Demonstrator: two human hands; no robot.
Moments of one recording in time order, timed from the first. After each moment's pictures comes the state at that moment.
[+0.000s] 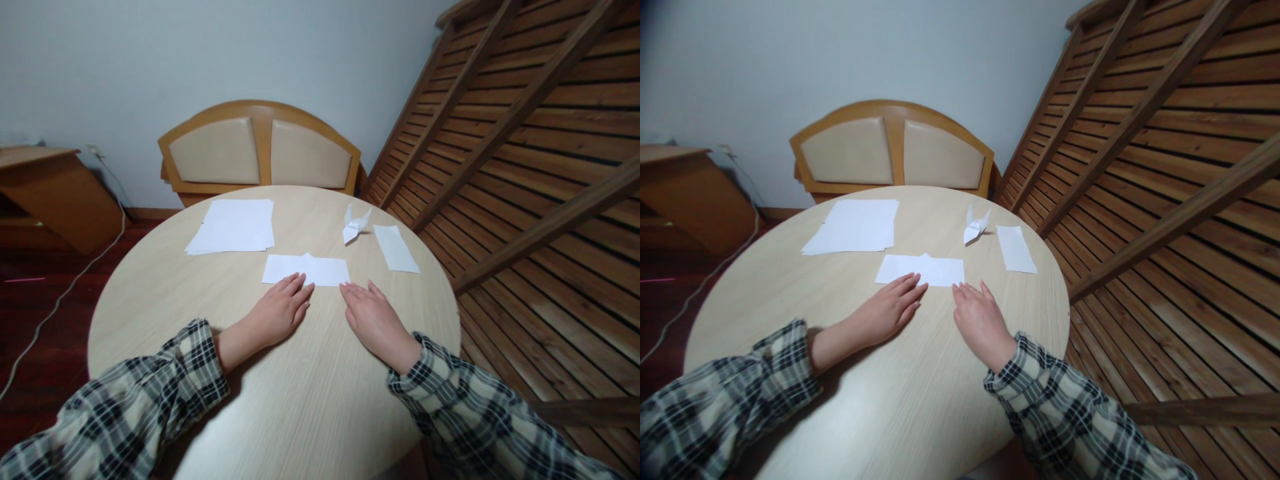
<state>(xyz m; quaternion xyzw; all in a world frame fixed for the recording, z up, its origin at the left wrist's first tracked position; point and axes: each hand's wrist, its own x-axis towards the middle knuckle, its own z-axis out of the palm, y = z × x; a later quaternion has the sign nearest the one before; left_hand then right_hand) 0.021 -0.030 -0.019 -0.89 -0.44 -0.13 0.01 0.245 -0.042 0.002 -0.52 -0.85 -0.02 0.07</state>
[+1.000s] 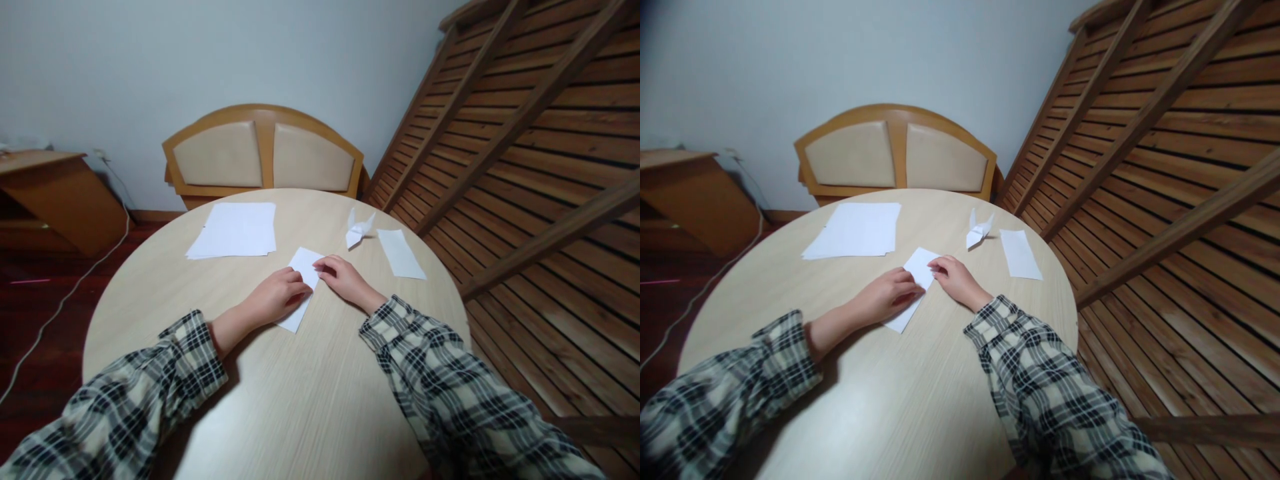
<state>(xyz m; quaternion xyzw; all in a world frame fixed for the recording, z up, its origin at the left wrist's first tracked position) 0.003 0.012 0.000 -0.92 -0.35 -0.19 -0.03 0.213 0.066 -0.013 -0.39 -0.85 0.19 0.31</state>
